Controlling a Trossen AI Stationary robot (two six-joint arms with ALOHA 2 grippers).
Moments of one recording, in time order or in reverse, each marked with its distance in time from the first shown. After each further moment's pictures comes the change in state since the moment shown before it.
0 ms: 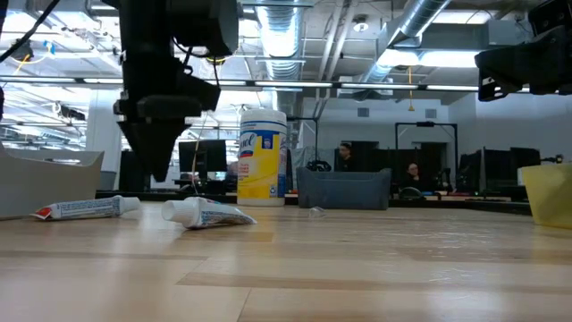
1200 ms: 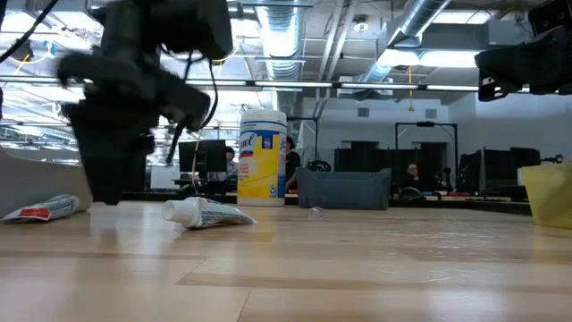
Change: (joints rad) left arm -0.055 0.016 -0.092 0.208 0.435 0.255; right arm 0.000 0.000 0.000 0.000 0.000 0.000
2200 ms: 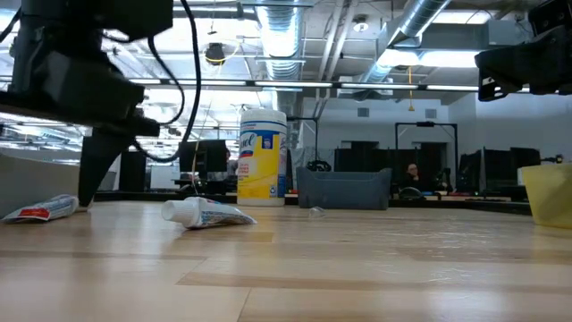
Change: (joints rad) left arm -0.240 0.028 0.016 -0.162 -0.212 0.648; right arm 0.000 0.000 0.000 0.000 0.000 0.000
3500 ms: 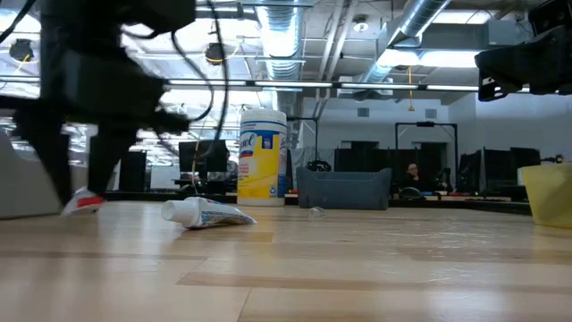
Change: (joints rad) left arm 0.001 0.090 0.083 0.027 -0.077 0.160; right arm 0.000 0.000 0.000 0.000 0.000 0.000
